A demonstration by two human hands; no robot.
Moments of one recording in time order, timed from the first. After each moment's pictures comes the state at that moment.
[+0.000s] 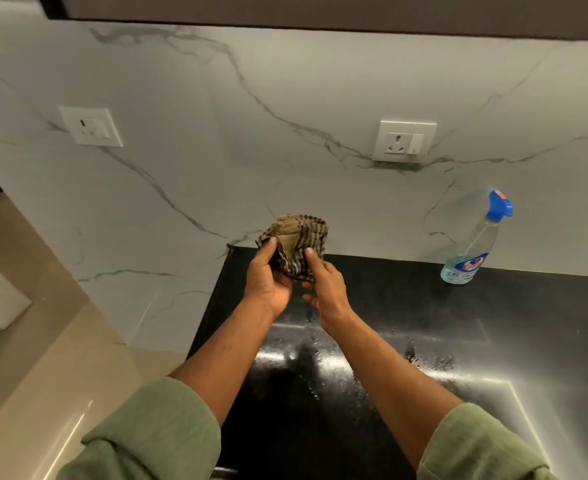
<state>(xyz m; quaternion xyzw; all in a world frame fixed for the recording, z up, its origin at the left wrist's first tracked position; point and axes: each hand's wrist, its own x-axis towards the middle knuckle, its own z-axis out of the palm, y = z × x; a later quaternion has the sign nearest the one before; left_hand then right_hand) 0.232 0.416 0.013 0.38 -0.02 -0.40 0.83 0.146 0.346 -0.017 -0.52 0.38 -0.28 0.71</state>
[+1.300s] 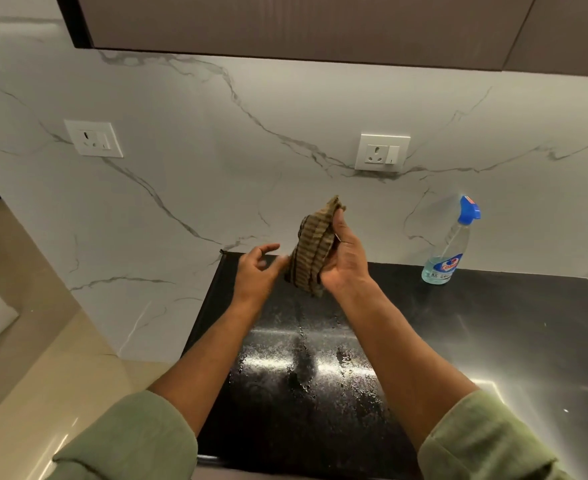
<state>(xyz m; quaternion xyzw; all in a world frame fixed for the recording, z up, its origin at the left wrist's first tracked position) 0.220 0.451 0.022 0.69 -0.28 -0.20 0.63 0.107 0.343 0.079 -0.31 0.24 -0.34 0.85</state>
